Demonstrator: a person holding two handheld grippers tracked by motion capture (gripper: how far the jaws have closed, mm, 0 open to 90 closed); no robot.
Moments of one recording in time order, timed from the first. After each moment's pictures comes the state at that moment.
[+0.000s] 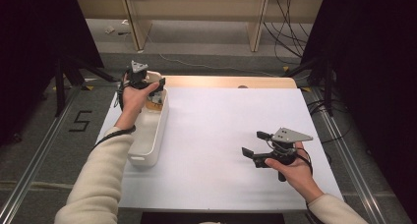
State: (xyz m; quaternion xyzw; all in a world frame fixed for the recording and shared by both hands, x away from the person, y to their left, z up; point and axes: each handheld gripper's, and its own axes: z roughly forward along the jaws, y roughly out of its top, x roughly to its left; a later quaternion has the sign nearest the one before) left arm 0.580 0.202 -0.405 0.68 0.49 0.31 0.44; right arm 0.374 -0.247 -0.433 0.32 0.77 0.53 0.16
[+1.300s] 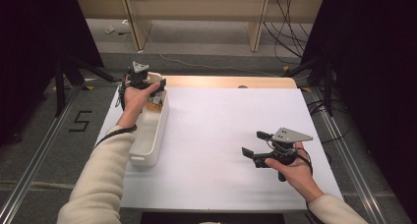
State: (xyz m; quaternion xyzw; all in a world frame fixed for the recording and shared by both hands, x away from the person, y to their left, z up) left arm 0.587 0.202 -0.412 0.68 0.50 0.31 0.44; right arm 0.375 -0.247 -0.433 0.32 0.77 0.53 0.16
